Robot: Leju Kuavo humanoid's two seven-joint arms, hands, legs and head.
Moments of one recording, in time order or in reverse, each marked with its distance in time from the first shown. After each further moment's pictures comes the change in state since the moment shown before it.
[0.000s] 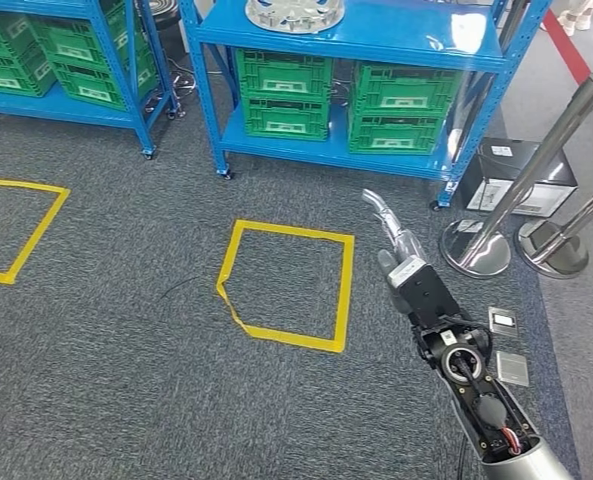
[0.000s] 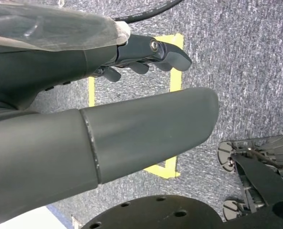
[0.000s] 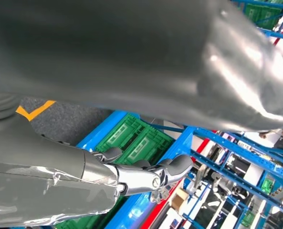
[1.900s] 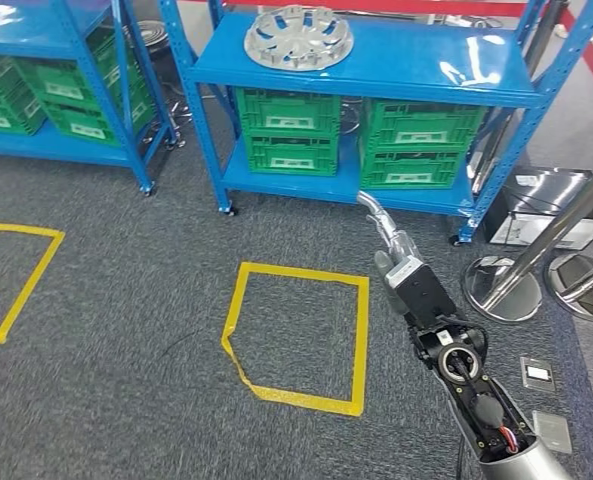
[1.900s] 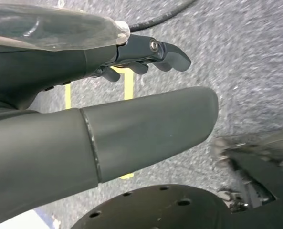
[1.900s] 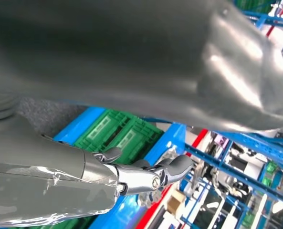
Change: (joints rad) left arm 0.005 -0.005 0.000 0.000 0.000 0.006 -0.019; right arm 0.011 0.000 -0.002 -0.008 -0.014 0.009 -0.003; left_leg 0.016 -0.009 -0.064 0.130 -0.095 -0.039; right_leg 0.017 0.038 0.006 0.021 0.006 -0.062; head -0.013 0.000
